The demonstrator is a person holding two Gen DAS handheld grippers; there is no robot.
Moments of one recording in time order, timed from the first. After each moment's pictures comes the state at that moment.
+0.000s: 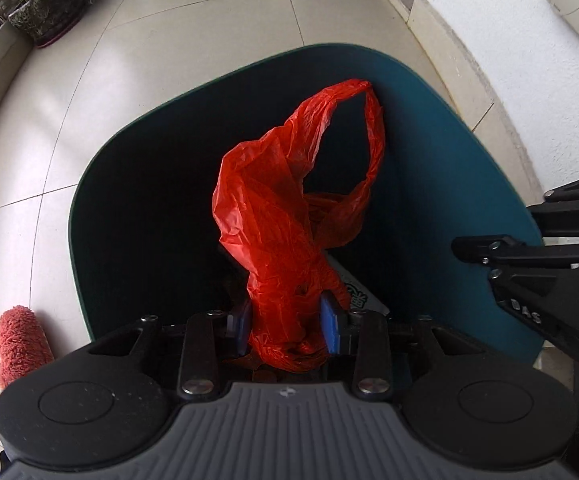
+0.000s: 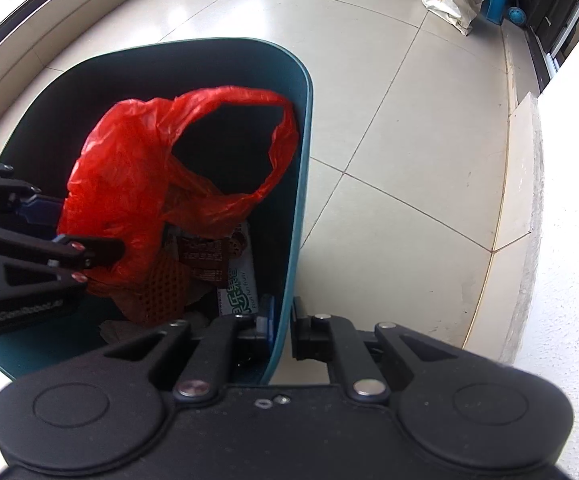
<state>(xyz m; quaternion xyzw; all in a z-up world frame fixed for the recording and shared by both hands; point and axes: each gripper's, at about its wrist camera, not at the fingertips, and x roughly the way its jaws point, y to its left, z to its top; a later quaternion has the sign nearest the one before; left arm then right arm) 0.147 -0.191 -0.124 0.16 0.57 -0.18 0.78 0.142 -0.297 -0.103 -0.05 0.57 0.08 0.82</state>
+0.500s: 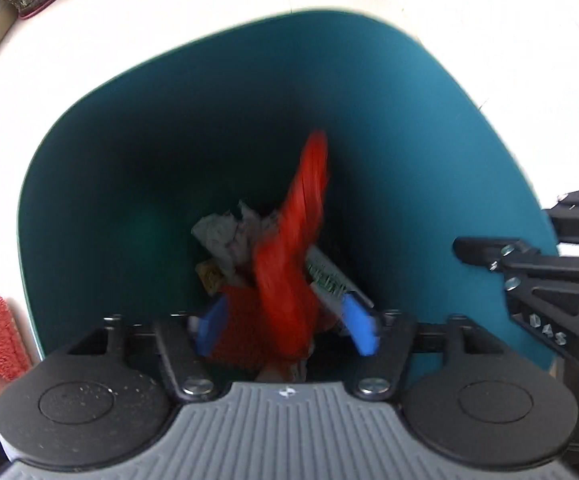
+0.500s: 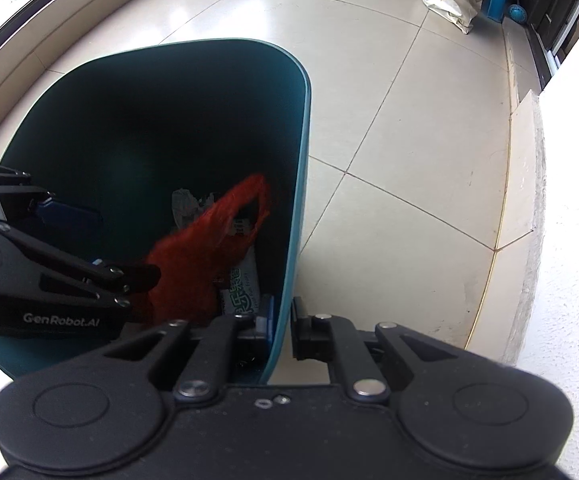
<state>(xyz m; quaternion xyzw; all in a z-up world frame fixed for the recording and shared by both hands) 0.163 -0.184 -0.139 0.11 0.60 -0.20 0.77 0.142 -0.301 -0.101 -0.04 0.57 0.08 0.82</state>
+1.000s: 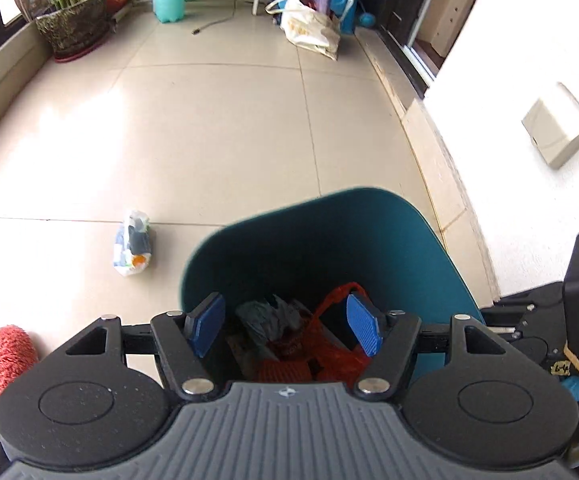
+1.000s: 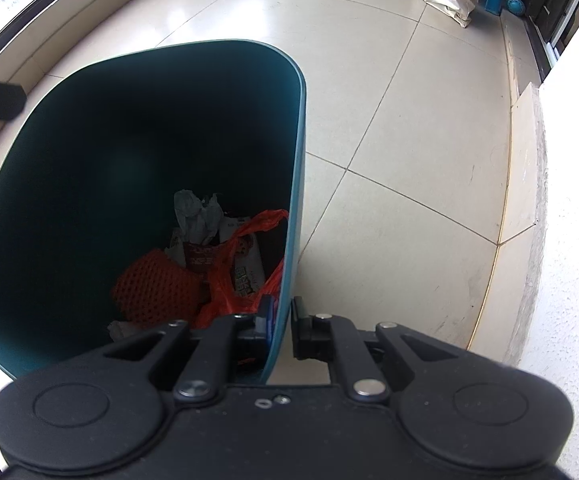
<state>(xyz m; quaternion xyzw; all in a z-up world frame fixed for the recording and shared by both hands) 0.183 -0.115 -0.035 0.04 0.50 -0.20 0.84 0.146 -0.305 -0.097 -0.03 0.57 0.08 0.81</state>
